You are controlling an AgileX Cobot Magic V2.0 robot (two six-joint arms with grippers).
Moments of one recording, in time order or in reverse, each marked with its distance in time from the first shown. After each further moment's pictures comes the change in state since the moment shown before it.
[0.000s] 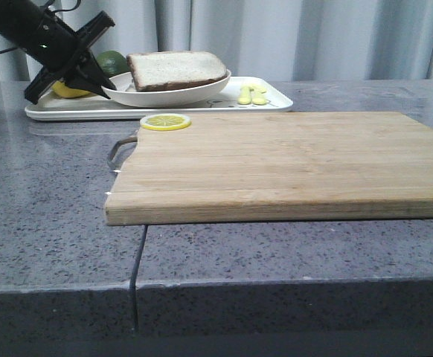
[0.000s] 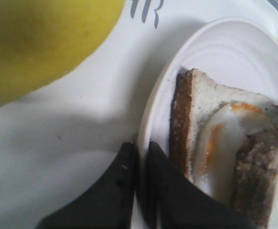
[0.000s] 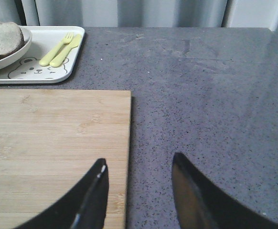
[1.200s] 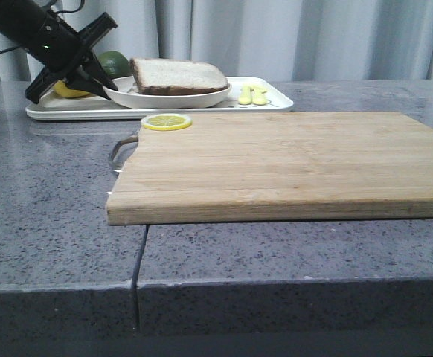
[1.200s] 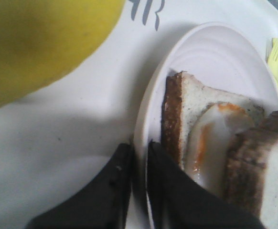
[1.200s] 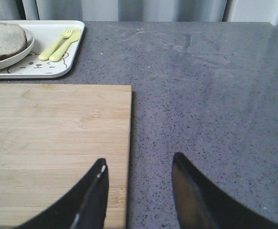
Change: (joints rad) left arm -0.009 0.000 0.000 0.017 -0.013 -0.008; right arm 0.000 0.000 0.000 0.000 0.016 0.000
